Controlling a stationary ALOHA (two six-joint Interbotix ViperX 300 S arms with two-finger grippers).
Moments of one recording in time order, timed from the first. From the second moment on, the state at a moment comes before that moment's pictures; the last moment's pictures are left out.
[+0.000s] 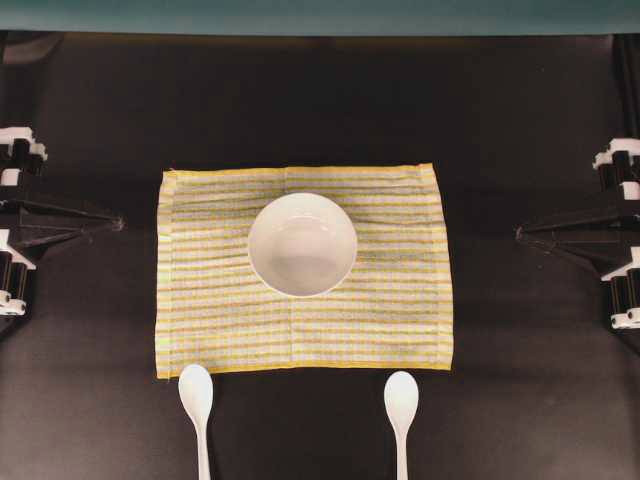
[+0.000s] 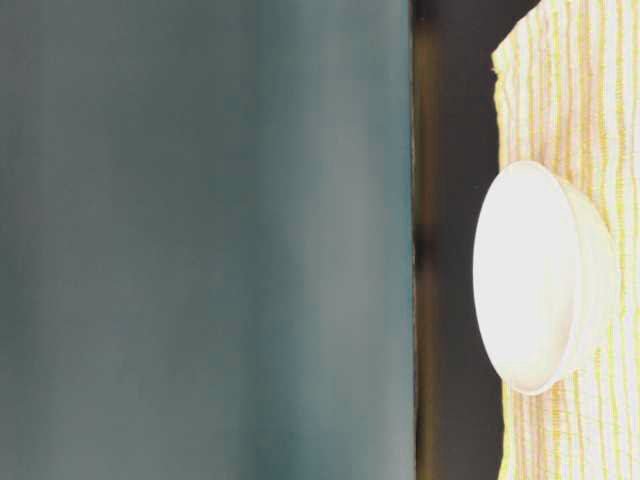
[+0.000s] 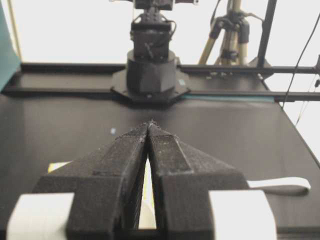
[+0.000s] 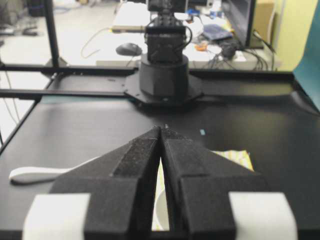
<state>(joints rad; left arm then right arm) 0.00 -0.96 1.17 0.00 -0.29 0.00 0.07 -0.97 1.18 0.00 -0.29 0.00</state>
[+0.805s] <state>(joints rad) -0.12 -0.39 0.98 0.04 -0.28 -0.75 0.07 -0.99 1.22 0.00 -0.21 0.00</state>
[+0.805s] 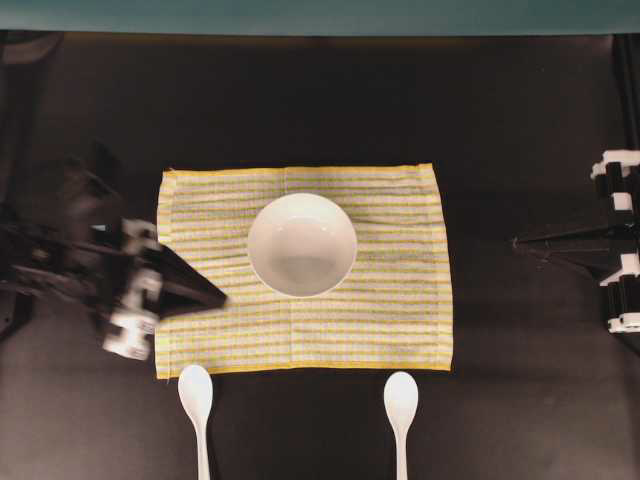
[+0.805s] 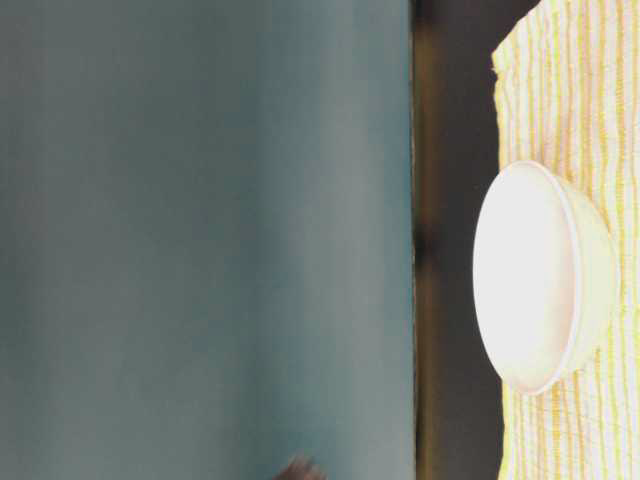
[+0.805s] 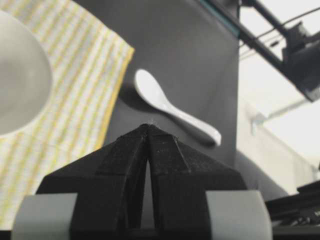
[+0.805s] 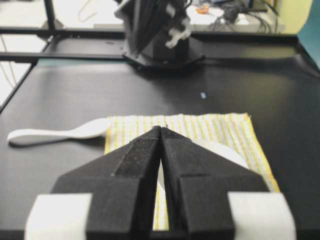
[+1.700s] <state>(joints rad) -0.20 0.31 0.43 0.04 -0.24 -0.74 0.07 -0.99 1.25 0.00 -0.19 0.00</state>
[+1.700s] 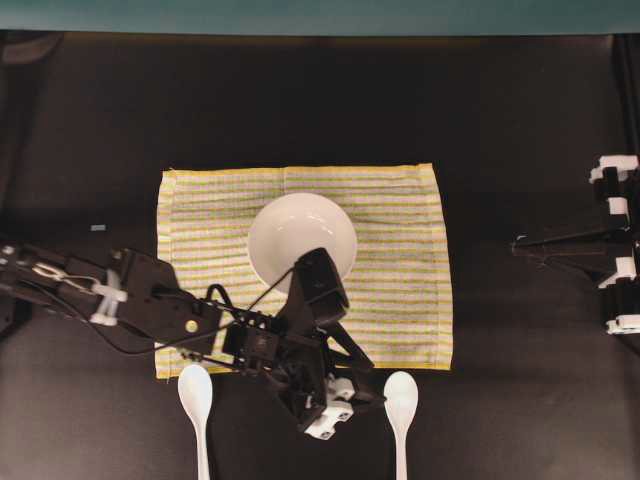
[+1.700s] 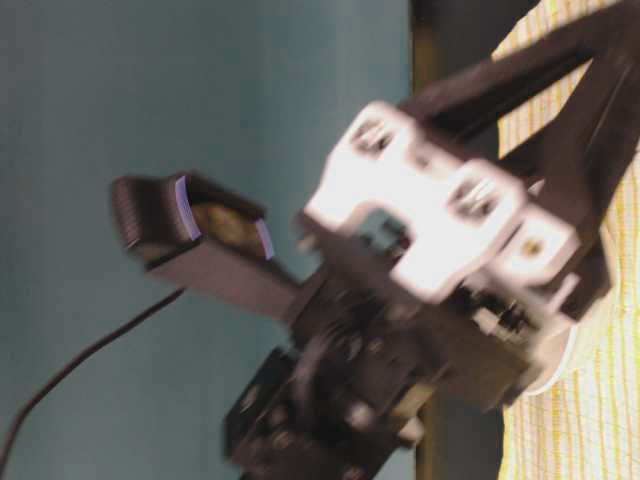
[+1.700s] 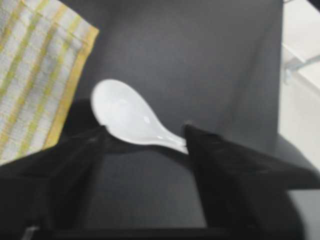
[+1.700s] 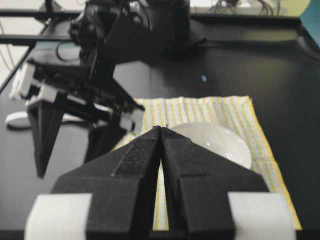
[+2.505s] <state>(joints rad) -0.19 0.49 0.27 0.04 -0.17 -0.68 0.07 -0.99 1.26 0.00 -0.19 0.00</state>
